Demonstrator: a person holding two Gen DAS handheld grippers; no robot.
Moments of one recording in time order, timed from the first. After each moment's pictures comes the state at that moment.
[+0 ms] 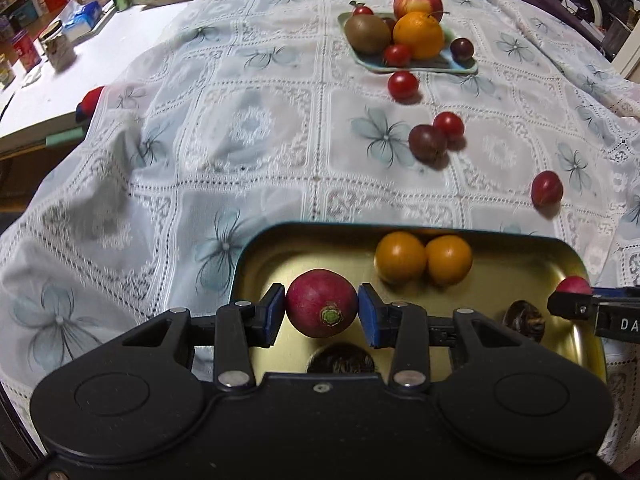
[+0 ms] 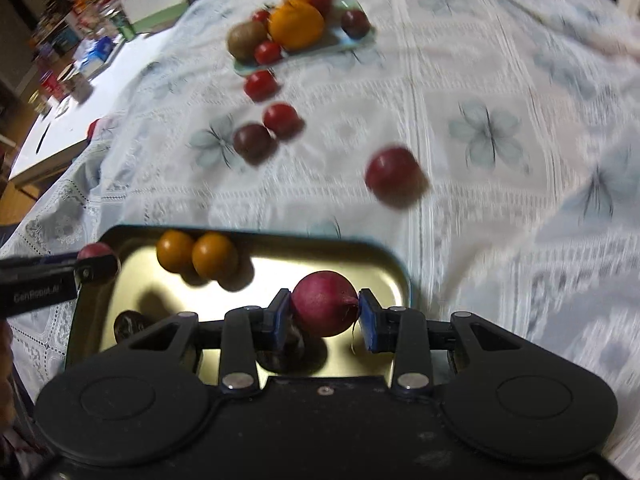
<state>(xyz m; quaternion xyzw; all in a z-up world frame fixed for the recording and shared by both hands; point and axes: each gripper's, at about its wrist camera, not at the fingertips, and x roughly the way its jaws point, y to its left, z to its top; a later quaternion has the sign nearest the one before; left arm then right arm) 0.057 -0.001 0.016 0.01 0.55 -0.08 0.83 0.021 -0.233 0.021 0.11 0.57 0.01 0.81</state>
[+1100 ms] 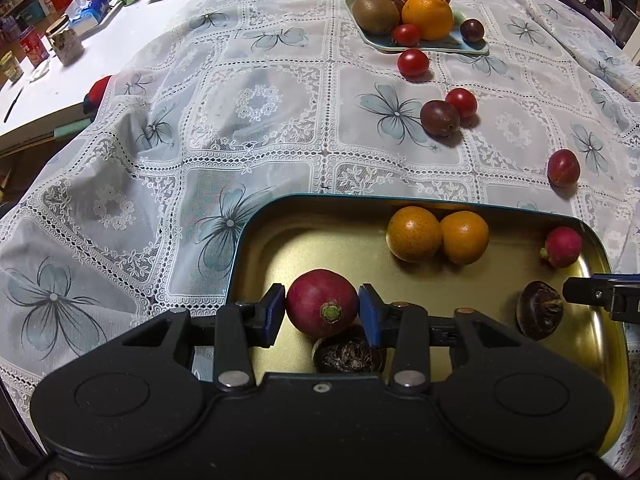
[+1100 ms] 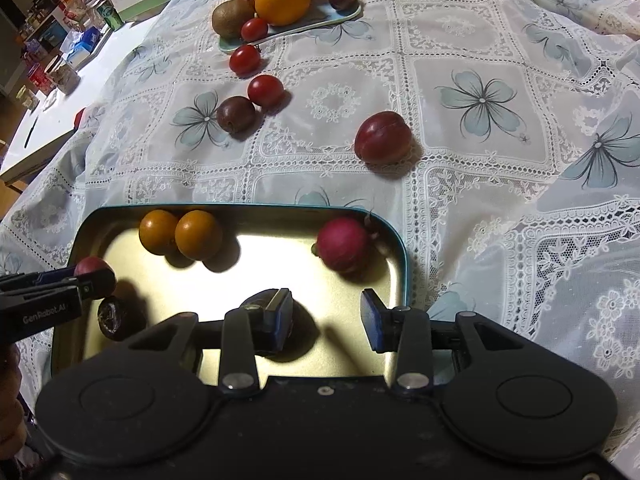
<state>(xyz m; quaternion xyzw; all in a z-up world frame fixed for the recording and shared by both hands) 0.049 -0.003 0.004 0.03 0.56 -0.07 0.83 0.019 -0.230 0.007 0.10 0.59 0.00 0.80</state>
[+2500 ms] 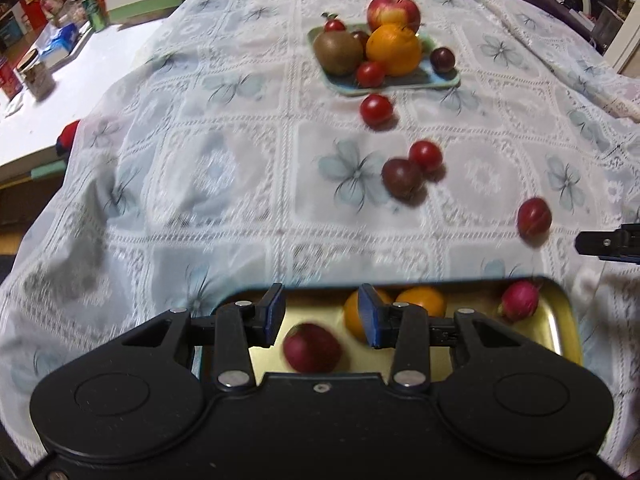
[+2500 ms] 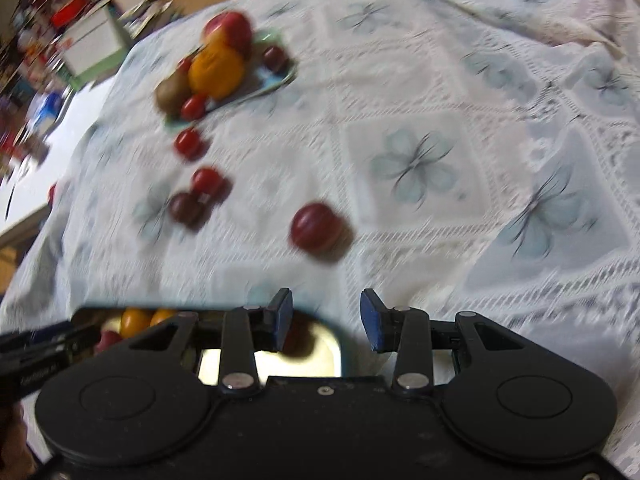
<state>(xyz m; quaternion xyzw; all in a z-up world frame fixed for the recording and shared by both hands) 0.099 -0.033 0.032 0.03 0.55 -0.11 0.83 0.058 -0.285 0.038 0.15 0.56 -0.07 0.82</state>
